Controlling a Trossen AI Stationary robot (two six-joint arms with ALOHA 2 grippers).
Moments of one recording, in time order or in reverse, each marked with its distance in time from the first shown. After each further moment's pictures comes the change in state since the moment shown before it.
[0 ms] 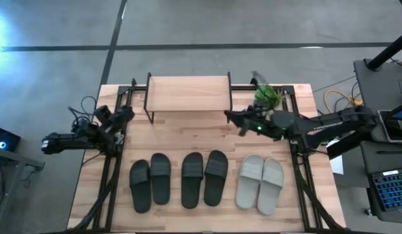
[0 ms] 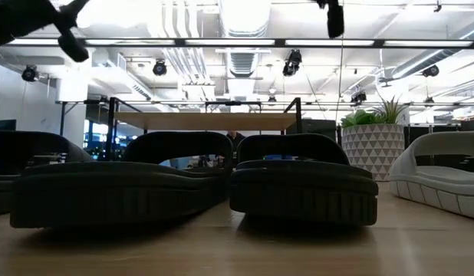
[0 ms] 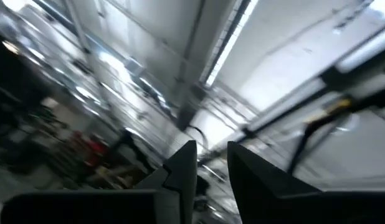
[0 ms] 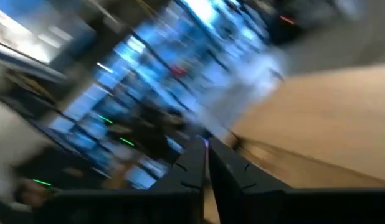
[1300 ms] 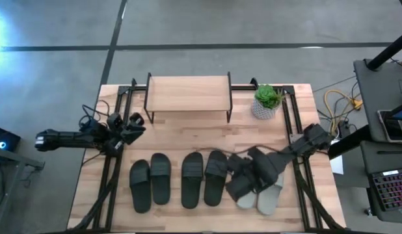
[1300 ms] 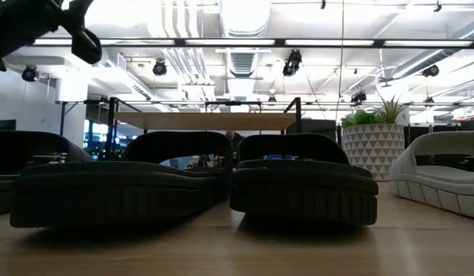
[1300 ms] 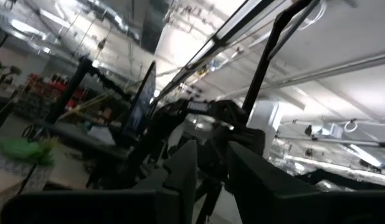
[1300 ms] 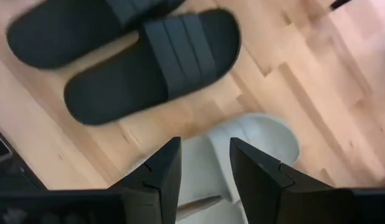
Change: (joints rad) left arm -0.001 0.177 0.002 -0.067 0.336 0.114; right arm 0.434 0.761 1.101 -1.811 -0.236 0.396
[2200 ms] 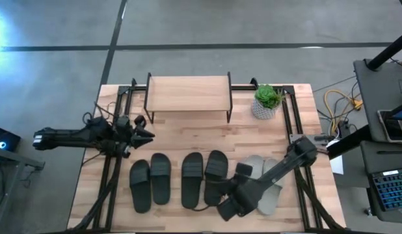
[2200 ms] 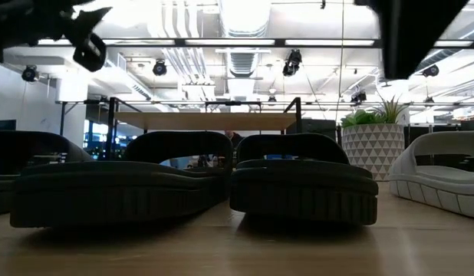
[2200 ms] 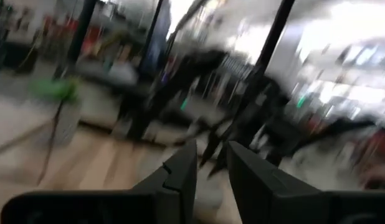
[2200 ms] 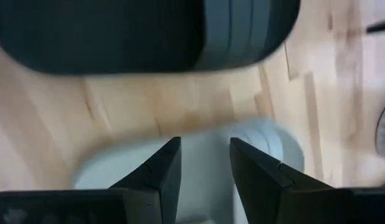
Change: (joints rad) left arm 0.001 0.055 0.145 -0.444 0.062 0.138; right arm 0.065 0.258 -0.015 0.047 0.045 -0.241
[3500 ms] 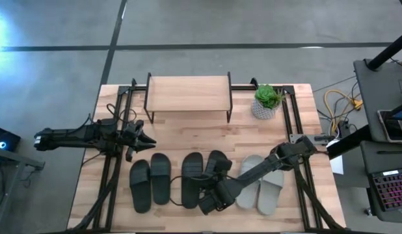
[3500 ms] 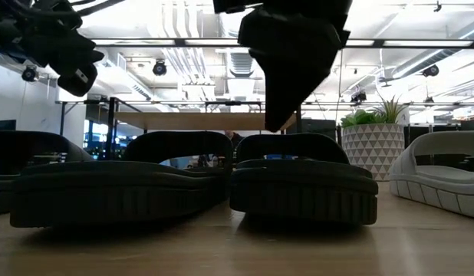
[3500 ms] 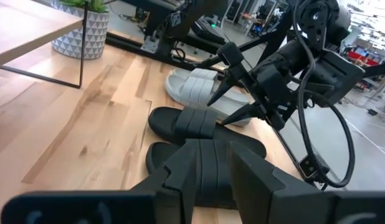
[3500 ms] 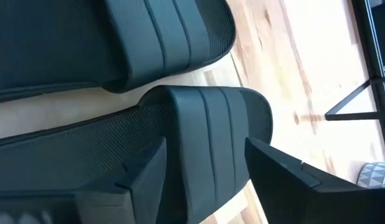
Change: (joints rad) left arm 0.000 -0.039 0.049 -0.421 -0.004 0.044; right arm -0.101 0.172 0.101 0.144 0.294 -0.083
